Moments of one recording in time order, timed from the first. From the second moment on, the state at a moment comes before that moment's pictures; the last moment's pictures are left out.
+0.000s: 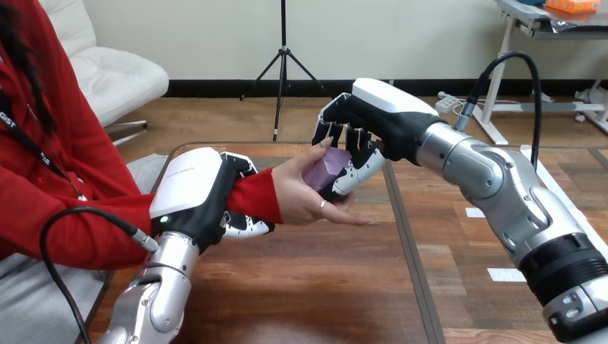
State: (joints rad) left arm -0.24 0.31 -0.21 0.28 0.72 -0.10 0.16; right arm -0.78 -0.40 0.34 0.59 -0.47 -0.20 0.35
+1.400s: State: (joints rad) left arm -0.25 0.34 -0.21 0.17 0.64 -0.10 0.00; right arm -0.70 -0.45 0.31 0.50 -0.40 -0.19 0.43
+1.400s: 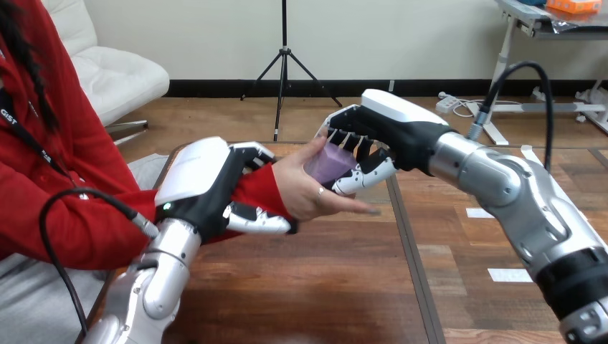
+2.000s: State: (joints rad) left arm -0.25 0.34 -0.19 -0.03 0.54 -0.11 -0.09; right arm -0.61 -0.47 0.26 0.42 -0.33 -0.21 0.42
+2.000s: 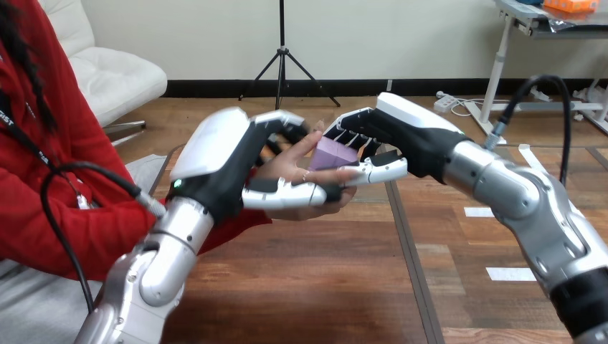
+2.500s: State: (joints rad) left arm -0.23 0.35 -0.17 -0.10 0.51 -0.11 -0.12; right arm -0.53 -0.46 0.19 0.35 -0.27 -0.27 0.34
